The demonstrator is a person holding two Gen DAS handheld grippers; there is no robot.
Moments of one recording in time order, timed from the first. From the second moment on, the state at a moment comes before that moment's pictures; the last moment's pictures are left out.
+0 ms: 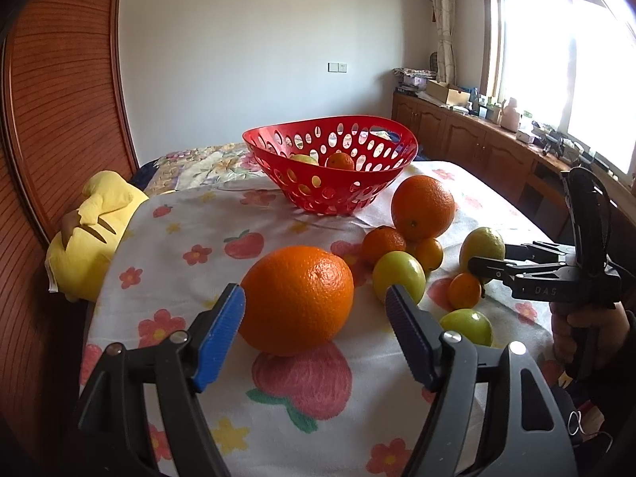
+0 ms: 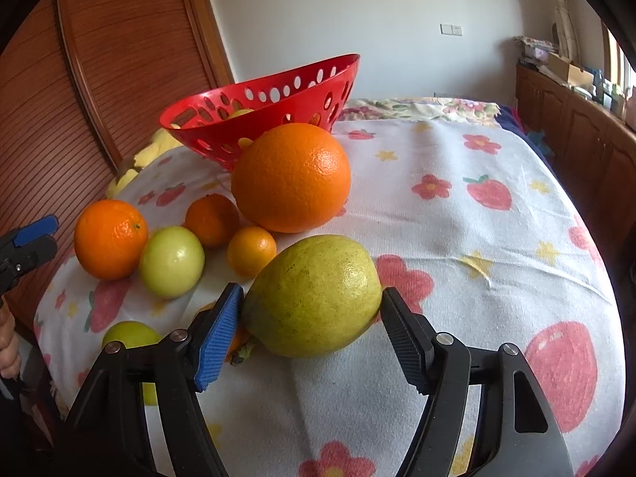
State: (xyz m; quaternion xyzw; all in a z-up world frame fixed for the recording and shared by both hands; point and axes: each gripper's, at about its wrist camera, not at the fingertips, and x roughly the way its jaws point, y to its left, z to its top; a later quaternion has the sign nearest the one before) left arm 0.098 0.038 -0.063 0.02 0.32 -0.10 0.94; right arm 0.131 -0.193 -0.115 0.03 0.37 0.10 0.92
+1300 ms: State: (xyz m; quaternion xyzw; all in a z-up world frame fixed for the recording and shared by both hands) left arm 0.144 0.040 -0.121 0.02 0.37 -0.08 0.93; right arm 0.129 -0.194 -0.115 0.03 0.37 0.10 0.92
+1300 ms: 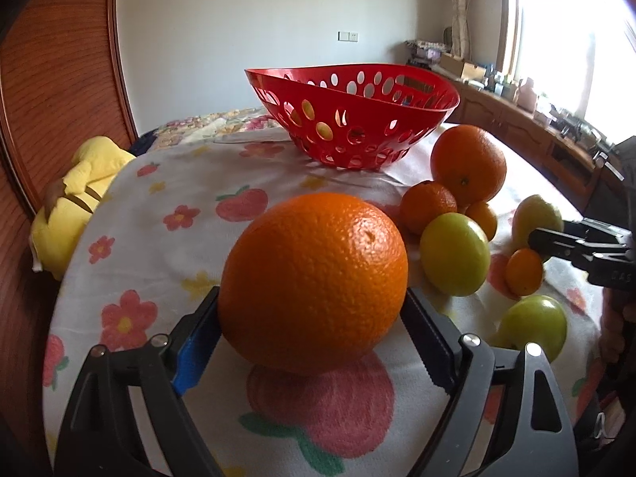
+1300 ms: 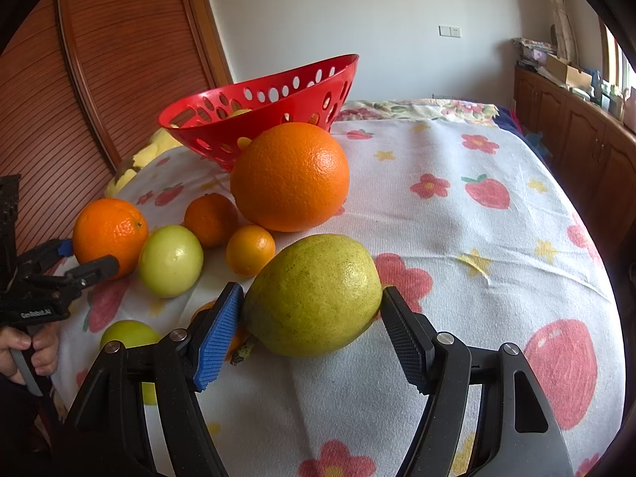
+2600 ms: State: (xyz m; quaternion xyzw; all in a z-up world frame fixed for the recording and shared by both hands) left arm 0.167 0.047 -0.114 -0.02 0.36 -0.09 0.93; right arm 0.129 -0.194 -0.115 0.03 0.37 0.10 0.92
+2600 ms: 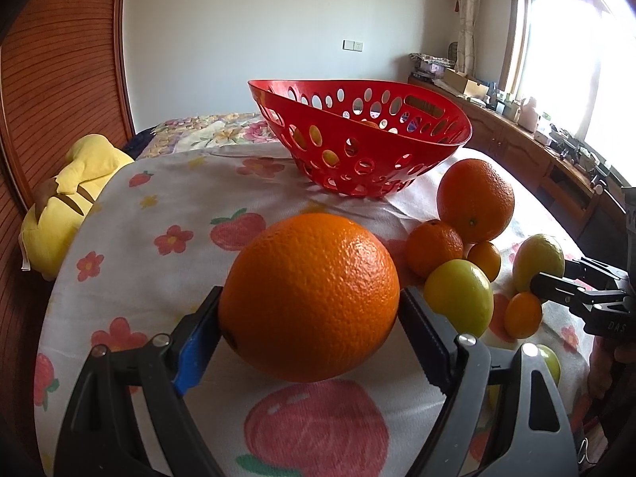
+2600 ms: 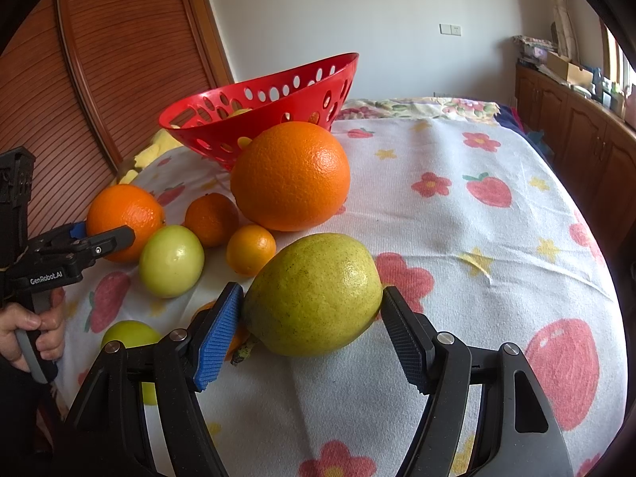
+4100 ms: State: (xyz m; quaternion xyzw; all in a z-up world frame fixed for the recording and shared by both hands) left arm 0.171 0.032 -0.027 0.00 0.29 -0.13 0.95; right arm 0.129 -0.205 -0.068 0.02 0.32 0.10 0.94
